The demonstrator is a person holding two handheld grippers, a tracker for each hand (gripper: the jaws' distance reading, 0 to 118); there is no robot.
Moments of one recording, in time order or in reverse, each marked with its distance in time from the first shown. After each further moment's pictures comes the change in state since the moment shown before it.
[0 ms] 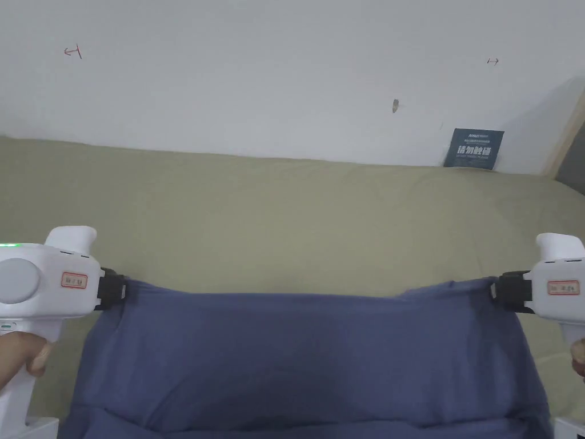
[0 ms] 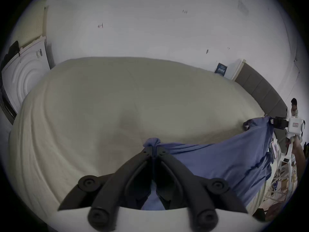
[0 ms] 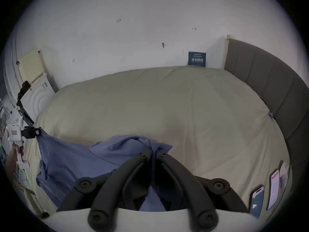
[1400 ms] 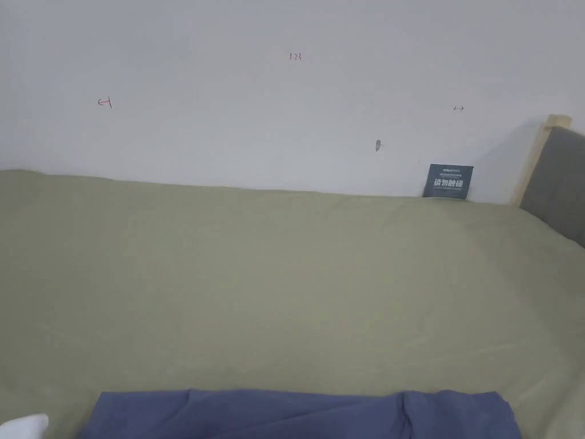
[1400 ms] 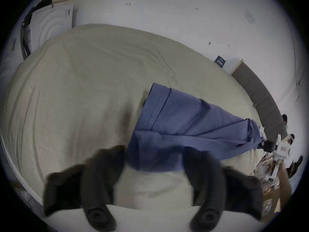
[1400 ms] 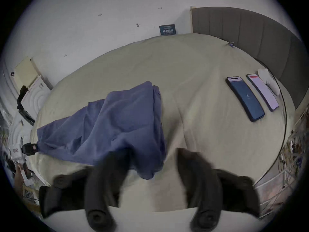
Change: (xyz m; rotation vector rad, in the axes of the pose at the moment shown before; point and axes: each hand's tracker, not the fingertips) left arm -0.025 -0.225 0.120 -0.140 -0.045 0.224; right arm 0.027 -0.228 0.144 -0.150 -0.081 -0.203
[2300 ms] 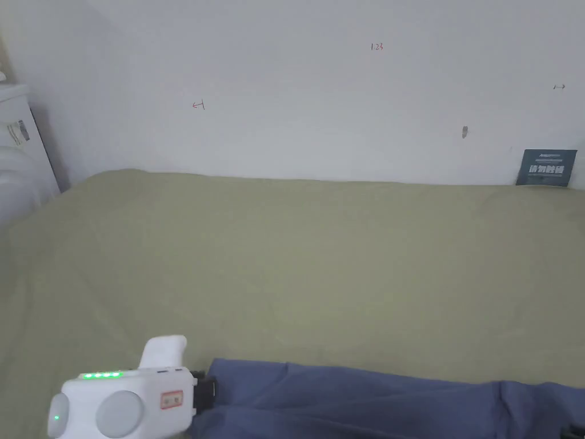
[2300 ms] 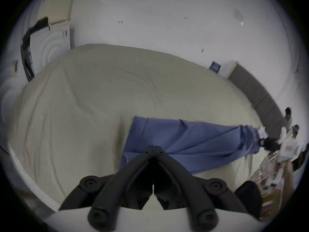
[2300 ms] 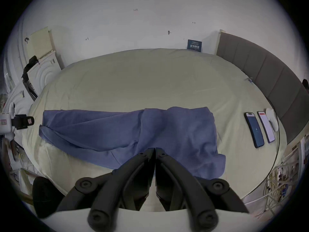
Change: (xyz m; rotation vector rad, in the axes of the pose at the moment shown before) left arm 0.023 0.026 0.031 0.128 -0.029 -0.069; right arm -0.126 0.000 0.013 0.054 -0.011 0.250
